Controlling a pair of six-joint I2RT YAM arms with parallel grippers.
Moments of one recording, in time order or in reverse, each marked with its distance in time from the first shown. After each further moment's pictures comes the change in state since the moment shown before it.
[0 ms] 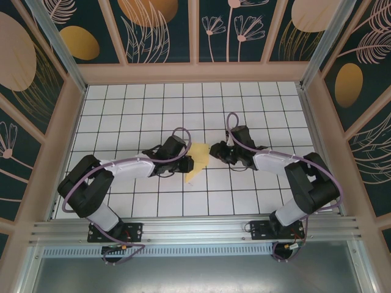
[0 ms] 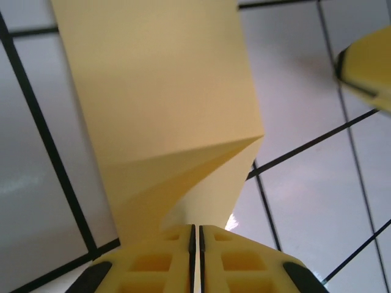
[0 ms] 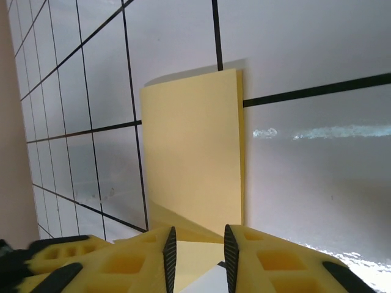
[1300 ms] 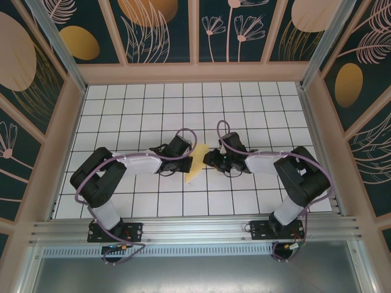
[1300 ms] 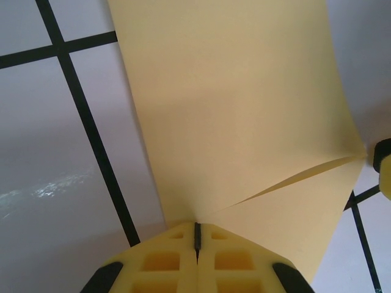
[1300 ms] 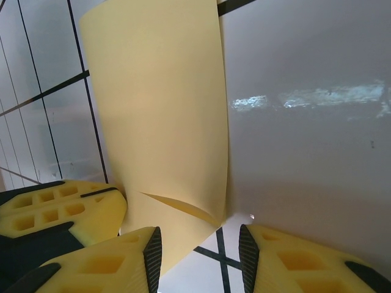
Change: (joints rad) left arm 0.000 0.135 0.042 -0.044 -0.123 0.084; right arm 0.084 0.098 -0.010 0.023 0.014 0.056
